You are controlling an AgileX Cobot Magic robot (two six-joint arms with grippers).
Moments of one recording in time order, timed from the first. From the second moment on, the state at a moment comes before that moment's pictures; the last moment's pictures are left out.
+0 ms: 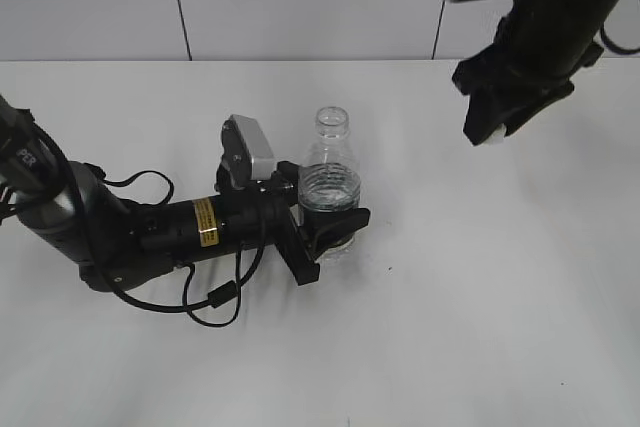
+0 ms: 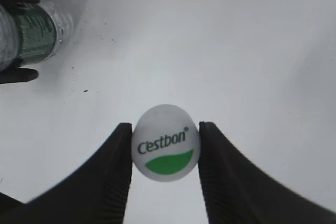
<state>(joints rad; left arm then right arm) -0.44 2.34 -0.96 0.83 -1.25 -0.24 0.30 1.89 -1.52 0.19 1.12 -0.32</state>
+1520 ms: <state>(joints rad) -0.44 2.34 -0.96 0.84 -1.25 -0.24 0.30 2.12 -1.35 0.14 0.78 -0.31</state>
